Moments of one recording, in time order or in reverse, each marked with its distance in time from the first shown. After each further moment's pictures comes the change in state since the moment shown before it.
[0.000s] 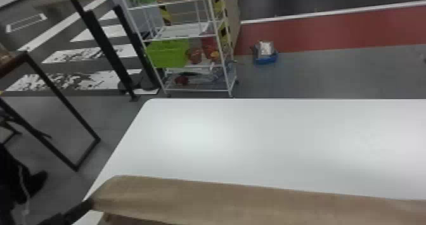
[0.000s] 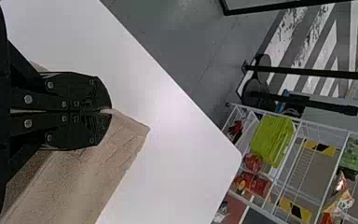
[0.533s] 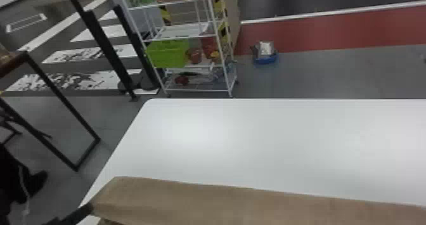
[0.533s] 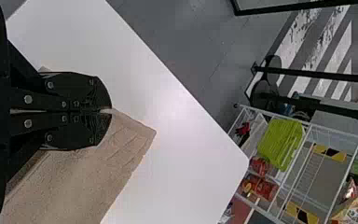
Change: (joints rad) left arm -0.018 0.000 0.036 0.016 0.006 0.059 -0.028; right arm 0.114 0.001 -0.037 -0.042 -0.014 -0.023 0.000
